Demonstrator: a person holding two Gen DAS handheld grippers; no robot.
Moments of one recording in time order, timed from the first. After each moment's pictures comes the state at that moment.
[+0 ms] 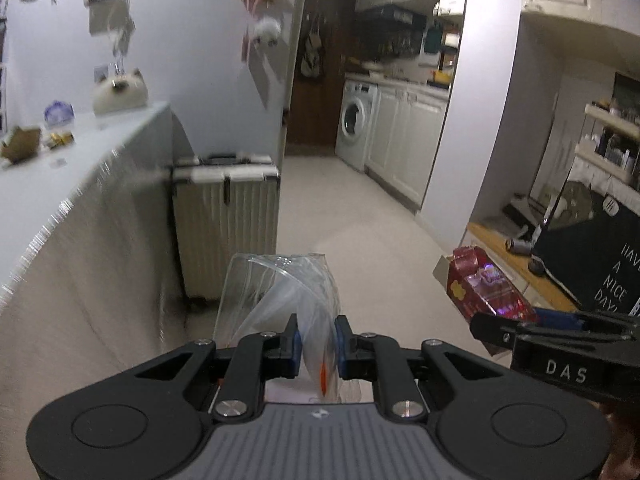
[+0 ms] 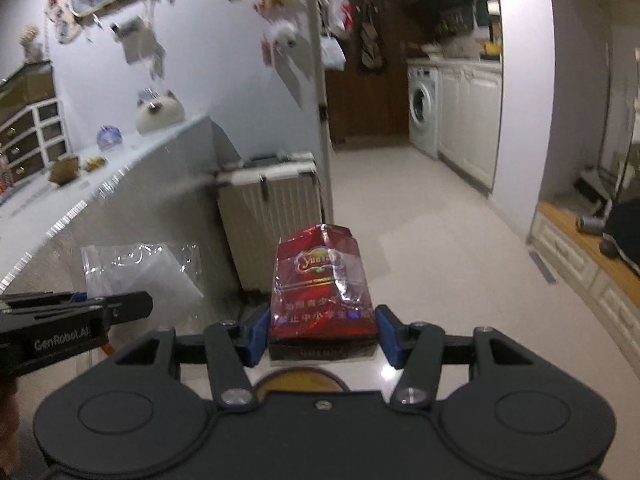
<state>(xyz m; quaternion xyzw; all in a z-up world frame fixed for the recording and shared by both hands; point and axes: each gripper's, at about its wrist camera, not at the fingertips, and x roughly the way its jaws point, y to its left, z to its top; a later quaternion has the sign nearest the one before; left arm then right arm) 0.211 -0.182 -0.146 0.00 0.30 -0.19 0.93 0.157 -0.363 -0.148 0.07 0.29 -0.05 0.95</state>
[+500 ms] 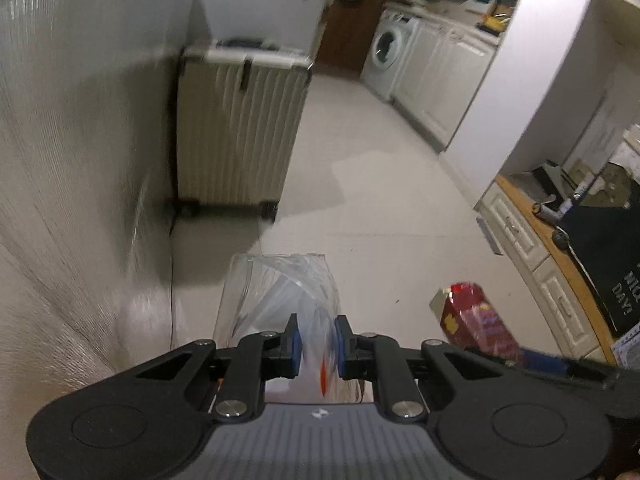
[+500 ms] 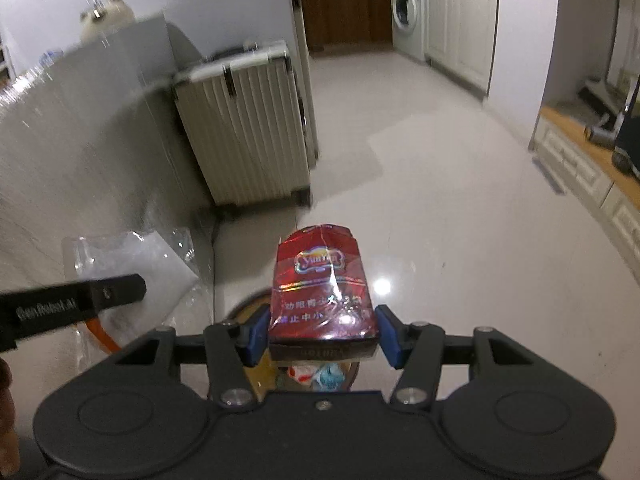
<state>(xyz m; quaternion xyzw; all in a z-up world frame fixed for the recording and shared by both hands) 0.316 -0.174 -0.282 -0.06 0.43 -0.17 0.89 0.251 -0.361 -0.291 0.10 0.41 -0.07 0.90</state>
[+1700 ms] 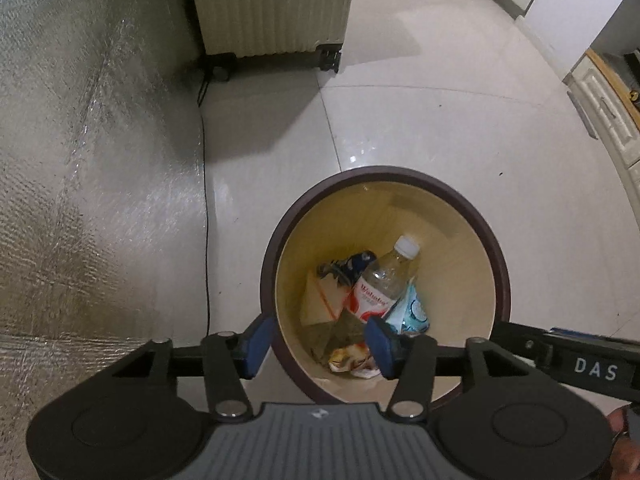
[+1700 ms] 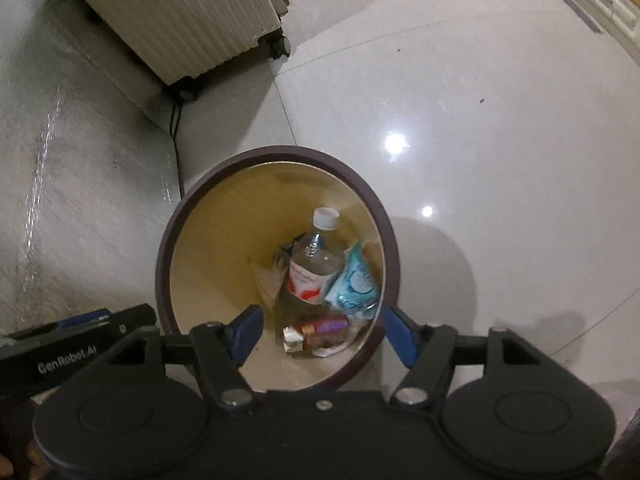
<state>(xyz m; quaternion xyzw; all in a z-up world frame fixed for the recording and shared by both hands) 0.409 -0.178 -0.472 0.04 0.59 -0.10 0.80 0.351 -0.376 -0.490 0.20 0.58 -0.06 0.79</state>
